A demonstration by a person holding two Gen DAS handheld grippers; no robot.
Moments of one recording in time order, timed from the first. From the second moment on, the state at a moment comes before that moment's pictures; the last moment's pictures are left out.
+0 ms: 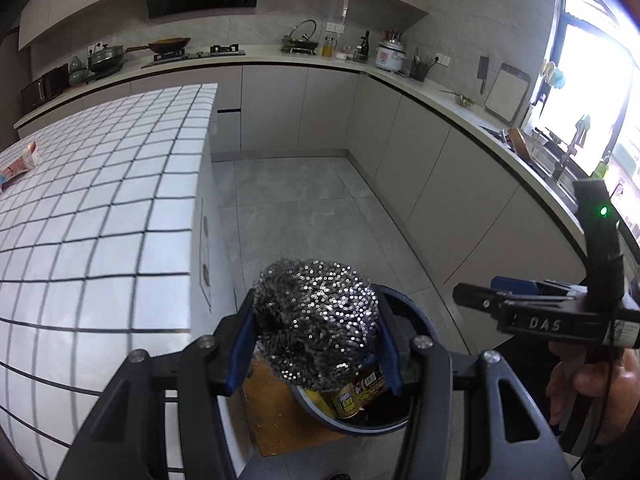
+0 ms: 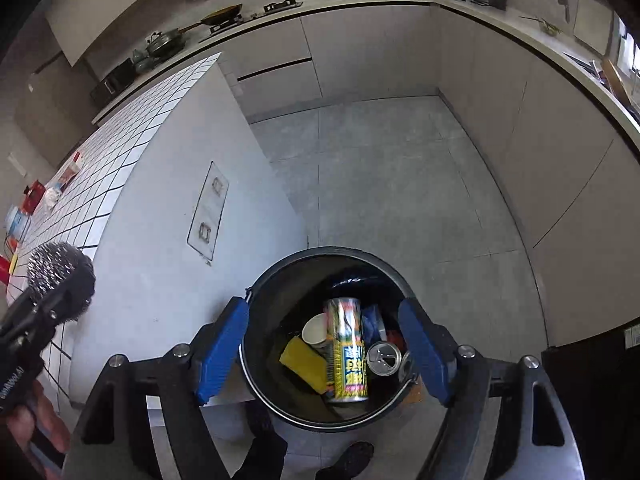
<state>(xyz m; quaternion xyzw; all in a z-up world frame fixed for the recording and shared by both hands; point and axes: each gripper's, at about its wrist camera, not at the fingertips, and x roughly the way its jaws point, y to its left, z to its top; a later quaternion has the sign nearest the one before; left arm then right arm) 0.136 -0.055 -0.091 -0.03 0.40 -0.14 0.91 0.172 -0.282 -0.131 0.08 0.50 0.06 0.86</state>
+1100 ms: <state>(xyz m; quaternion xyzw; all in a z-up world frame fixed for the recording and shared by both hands) 0.154 -0.145 -0.102 0.00 0.41 -0.11 0.90 0.190 -0.370 -0.128 0.10 0.49 -0.01 0.87</state>
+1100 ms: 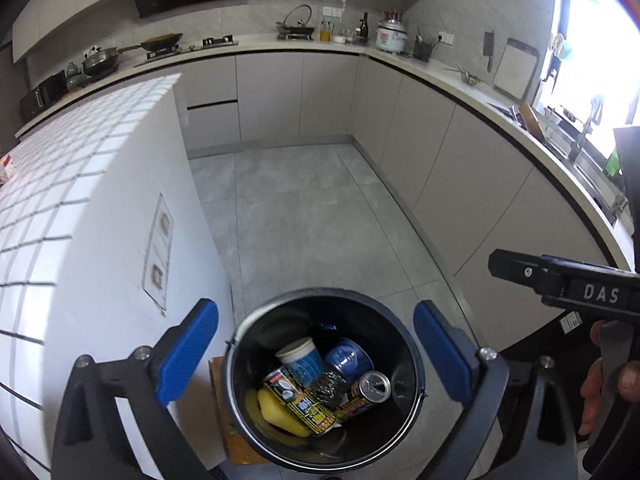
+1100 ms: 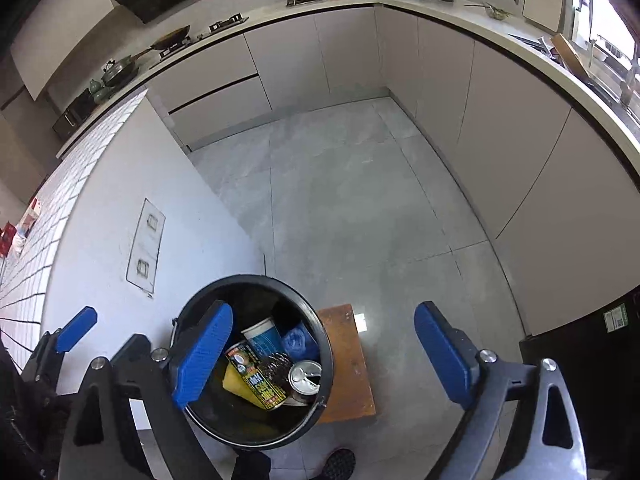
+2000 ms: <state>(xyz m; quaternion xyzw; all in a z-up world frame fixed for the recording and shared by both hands) 0.144 0.097 -0.033 -0.04 0.35 0.07 0.93 0.259 -0.158 -0.035 0.04 0.43 0.15 0.89</state>
